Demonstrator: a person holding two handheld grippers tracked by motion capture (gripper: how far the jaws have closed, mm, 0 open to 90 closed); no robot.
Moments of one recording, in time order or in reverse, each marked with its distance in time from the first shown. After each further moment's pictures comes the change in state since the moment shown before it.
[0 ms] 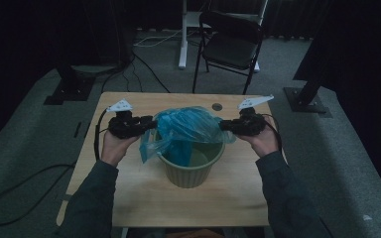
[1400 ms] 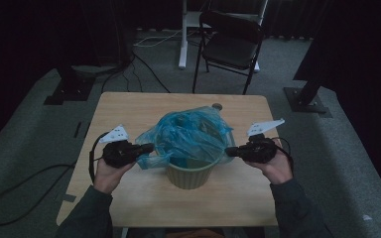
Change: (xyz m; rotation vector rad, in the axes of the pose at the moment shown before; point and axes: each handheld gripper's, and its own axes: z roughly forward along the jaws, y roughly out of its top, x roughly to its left) left arm -0.052 -0.049 -0.033 0.009 -0.075 0.052; right arm 0.047 -0.047 -0.034 0.059 0.101 -0.007
